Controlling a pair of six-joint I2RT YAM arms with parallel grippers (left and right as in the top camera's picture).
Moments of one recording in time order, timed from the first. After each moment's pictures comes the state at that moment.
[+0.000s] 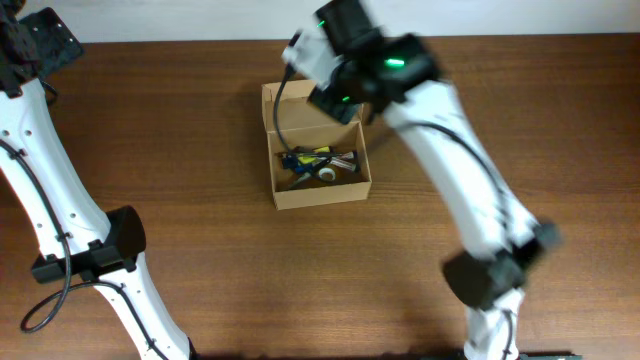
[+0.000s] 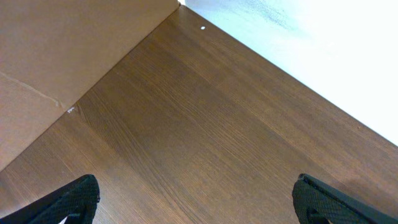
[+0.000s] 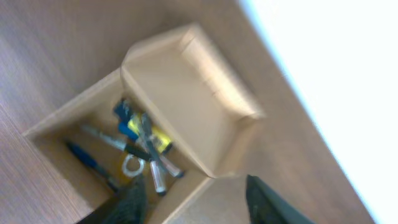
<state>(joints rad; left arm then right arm) 0.28 2.26 3.10 -1.69 -0.30 -0.31 0.52 2.04 2.40 -1.26 0.00 -0.50</state>
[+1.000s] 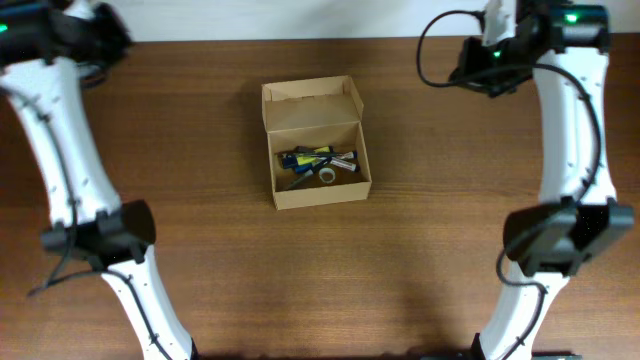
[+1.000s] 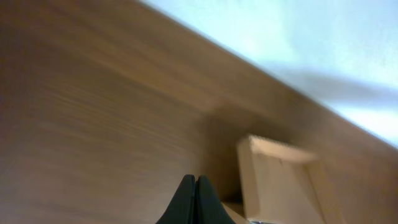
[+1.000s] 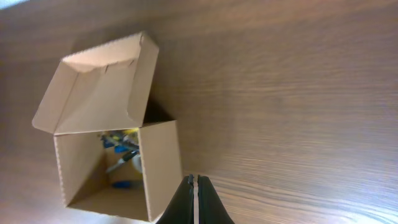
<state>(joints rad) 0.21 2.35 2.84 -1.49 0.31 -0.32 -0.05 2.17 2.36 -1.41 -0.42 0.11</state>
